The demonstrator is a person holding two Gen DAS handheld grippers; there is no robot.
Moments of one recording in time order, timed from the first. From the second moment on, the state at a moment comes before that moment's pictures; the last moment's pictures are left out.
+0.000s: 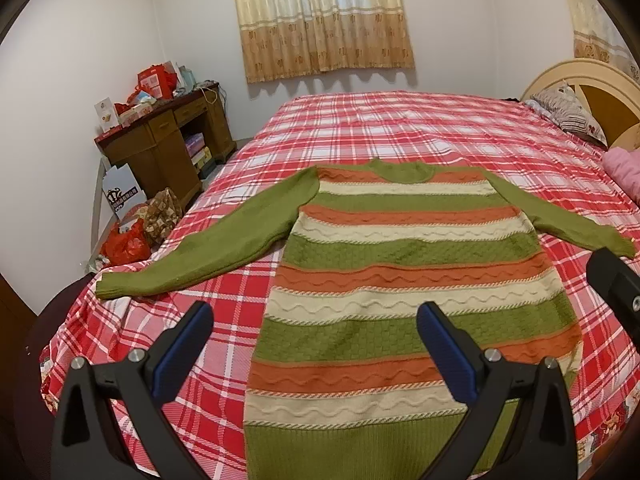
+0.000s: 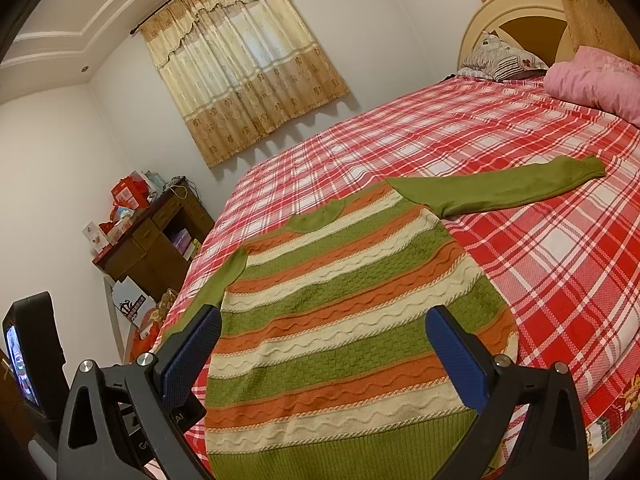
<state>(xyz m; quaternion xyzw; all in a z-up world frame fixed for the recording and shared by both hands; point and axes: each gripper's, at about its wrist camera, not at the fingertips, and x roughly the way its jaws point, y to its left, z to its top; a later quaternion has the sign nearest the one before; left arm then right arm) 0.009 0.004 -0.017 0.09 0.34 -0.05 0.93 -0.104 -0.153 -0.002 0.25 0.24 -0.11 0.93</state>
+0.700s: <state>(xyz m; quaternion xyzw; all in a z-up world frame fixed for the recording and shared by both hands) 0.043 -0.011 -0.044 0.10 0.39 -0.05 0.92 -0.066 -0.173 -0.032 0.26 0.29 -0.13 0.91</state>
